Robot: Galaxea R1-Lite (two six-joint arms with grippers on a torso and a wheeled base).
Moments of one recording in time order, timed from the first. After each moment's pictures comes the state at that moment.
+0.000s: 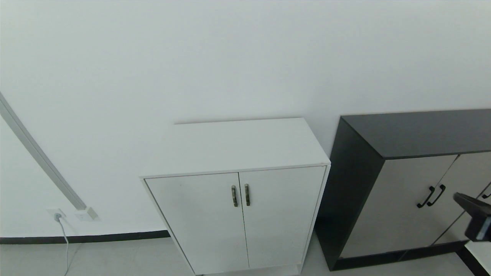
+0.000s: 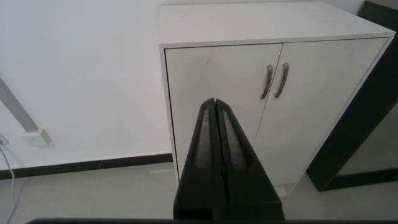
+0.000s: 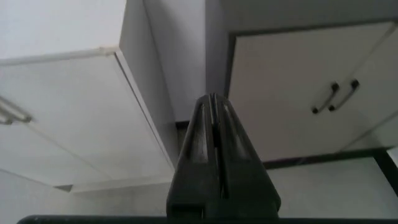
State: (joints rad) left arm 0.00 0.00 0.00 0.00 0.00 0.00; right arm 0.08 1.14 -0.15 -0.82 -0.08 0.03
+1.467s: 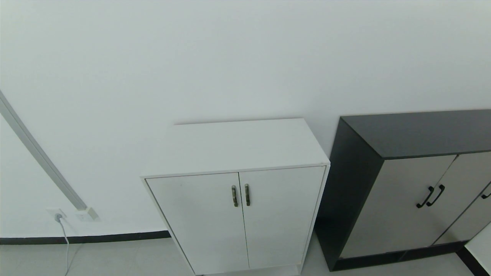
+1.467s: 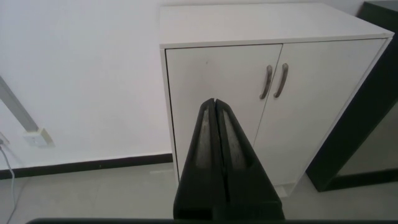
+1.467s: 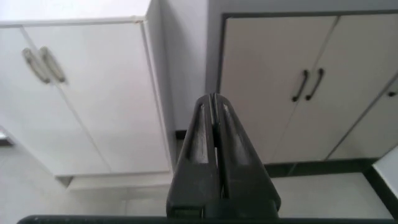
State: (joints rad) left arm 0.00 0.00 0.00 0.00 0.00 0.00; right arm 0.00 0.03 0.00 0.00 0.02 -0.02
